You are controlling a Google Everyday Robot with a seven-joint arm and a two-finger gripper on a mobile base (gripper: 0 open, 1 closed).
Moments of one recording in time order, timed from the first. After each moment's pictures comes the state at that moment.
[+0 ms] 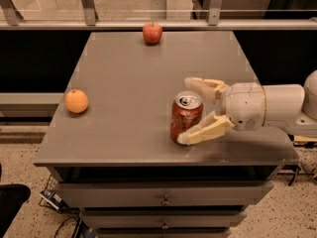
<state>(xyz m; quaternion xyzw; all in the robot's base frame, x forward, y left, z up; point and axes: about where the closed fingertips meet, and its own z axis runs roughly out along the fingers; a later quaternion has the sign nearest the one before) 0.466 -0.076 0.899 -0.52 0.58 0.35 0.52</state>
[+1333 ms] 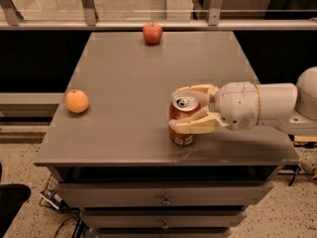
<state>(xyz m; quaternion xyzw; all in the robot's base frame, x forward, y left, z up) 0.464 -0.062 0.901 -0.53 0.57 0.36 0.52</state>
